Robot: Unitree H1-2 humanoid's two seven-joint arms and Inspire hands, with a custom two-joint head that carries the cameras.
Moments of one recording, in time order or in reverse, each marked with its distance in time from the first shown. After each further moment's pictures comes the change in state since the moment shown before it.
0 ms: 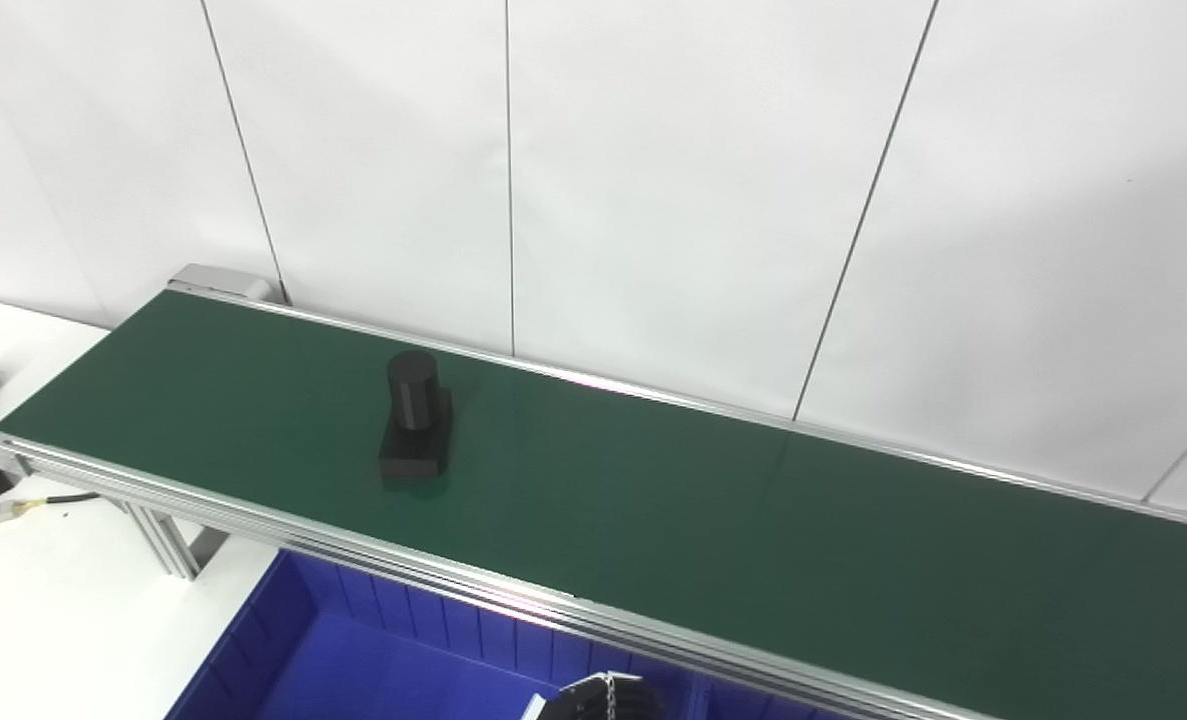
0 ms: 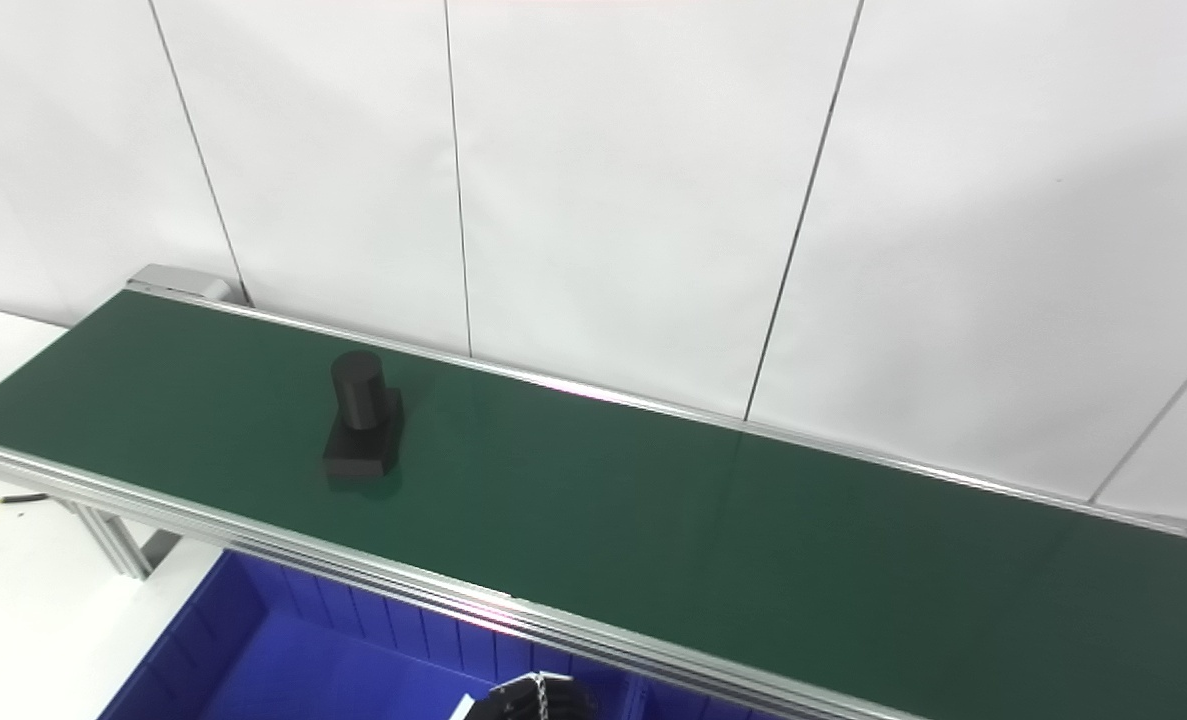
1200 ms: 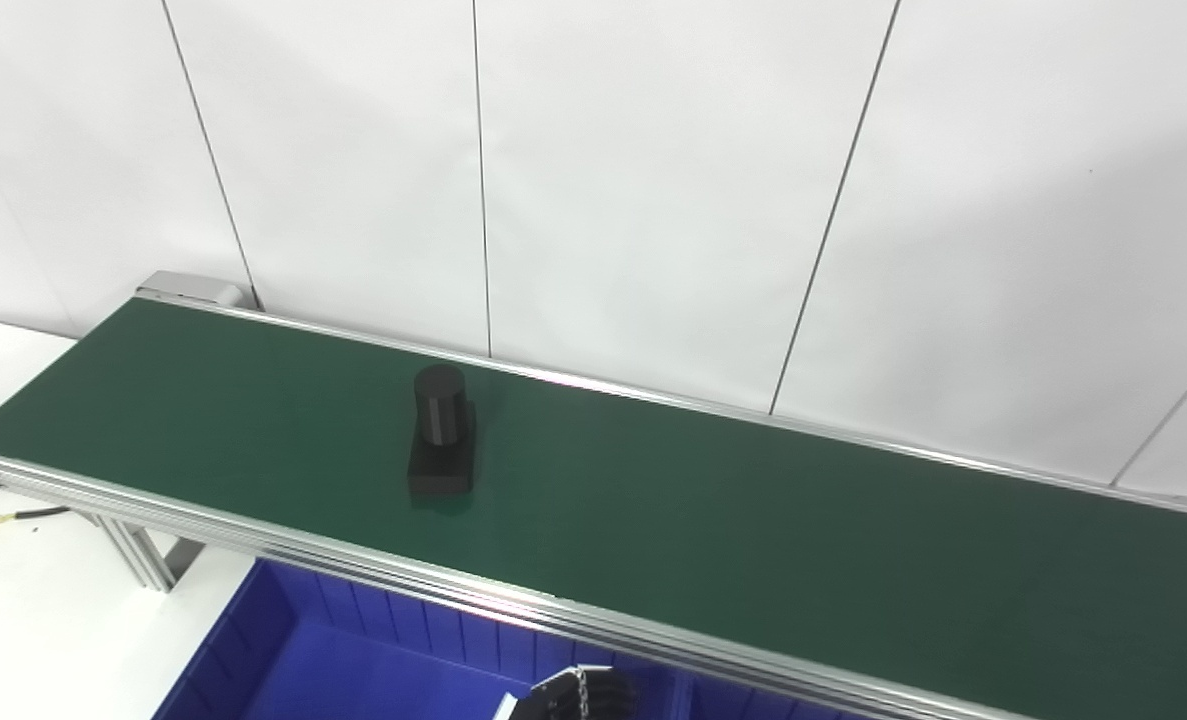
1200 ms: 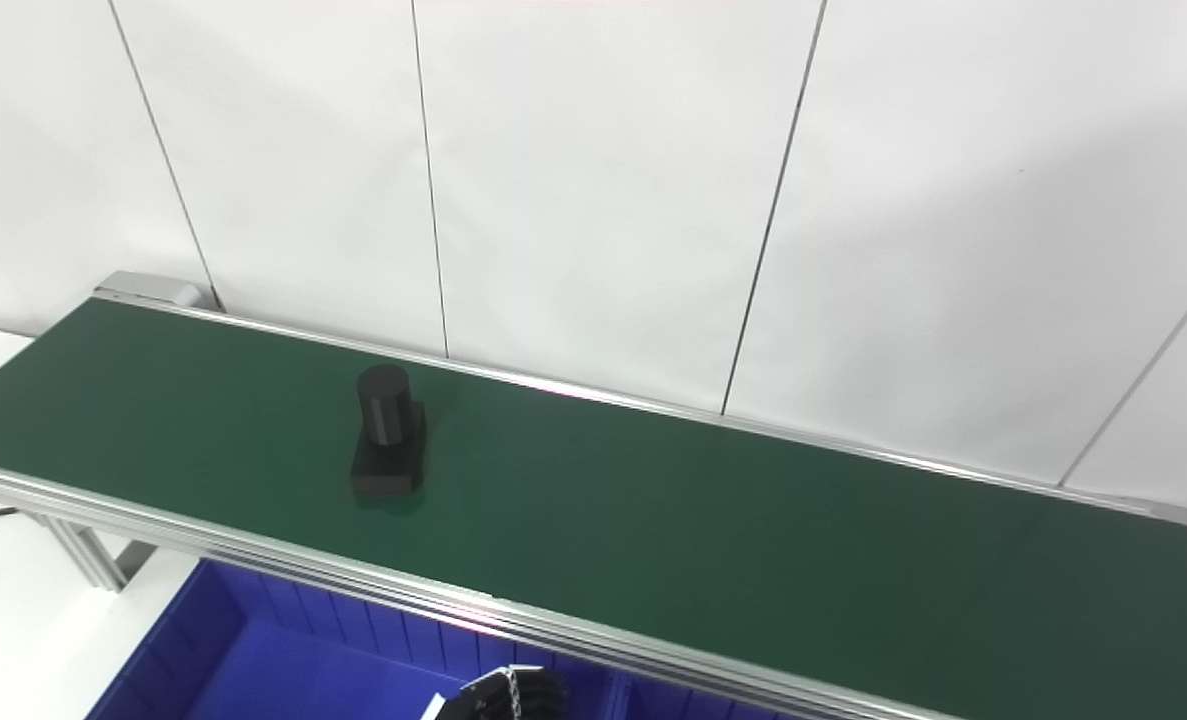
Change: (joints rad) left arm 0.016 0.003 0.019 -0.034 -0.003 0.000 -0.018; right arm 0.000 -0.018 0.074 -0.026 -0.049 0.000 -0.092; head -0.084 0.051
